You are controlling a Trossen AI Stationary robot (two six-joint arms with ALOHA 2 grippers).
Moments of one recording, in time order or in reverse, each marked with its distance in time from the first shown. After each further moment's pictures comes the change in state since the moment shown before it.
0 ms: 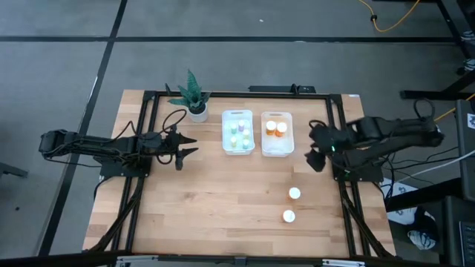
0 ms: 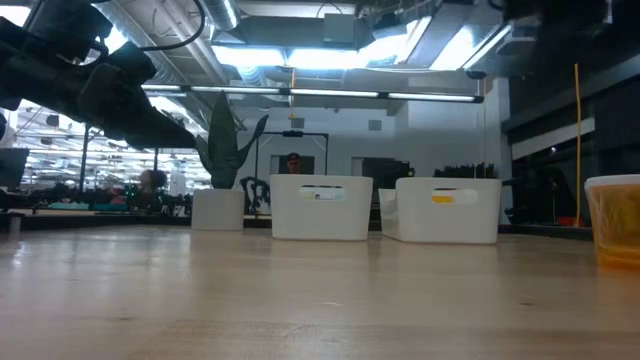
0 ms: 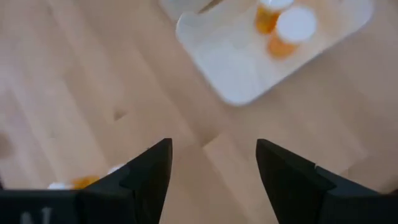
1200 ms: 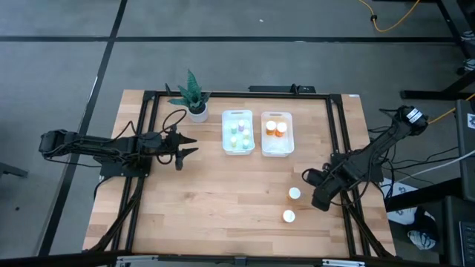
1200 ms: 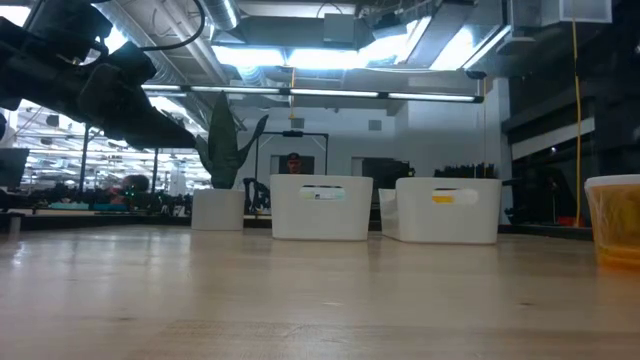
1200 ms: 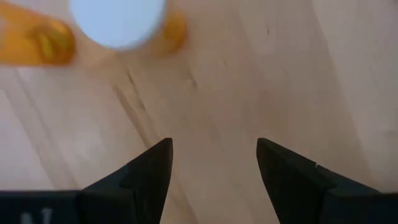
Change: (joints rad) left arm 0.000 0.000 0.000 0.000 0.000 0.000; right arm 0.552 0.136 -0.453 0.353 -0.122 0.374
